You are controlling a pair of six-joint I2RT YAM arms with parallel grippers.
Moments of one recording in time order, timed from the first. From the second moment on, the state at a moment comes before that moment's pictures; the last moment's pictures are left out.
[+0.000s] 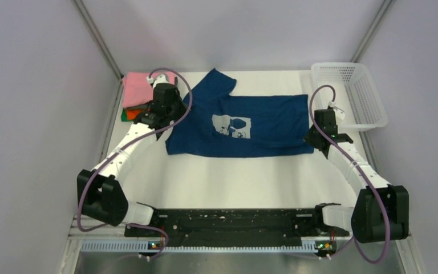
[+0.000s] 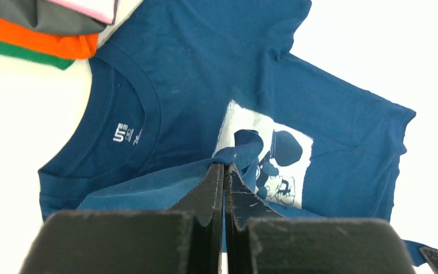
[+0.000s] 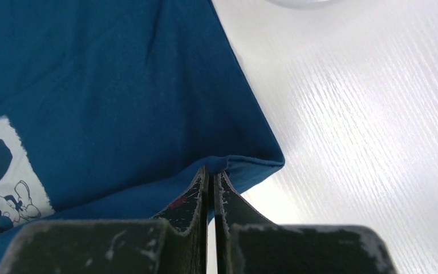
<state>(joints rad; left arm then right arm) -0.32 1.37 1.15 -0.33 -0.15 -0.68 0.09 1.21 0.75 -0.38 0.24 0.59</state>
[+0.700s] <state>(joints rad) -0.22 1.98 1.70 -0.45 -0.06 -0.54 0.05 1.47 0.94 -0.30 0.25 0.57</state>
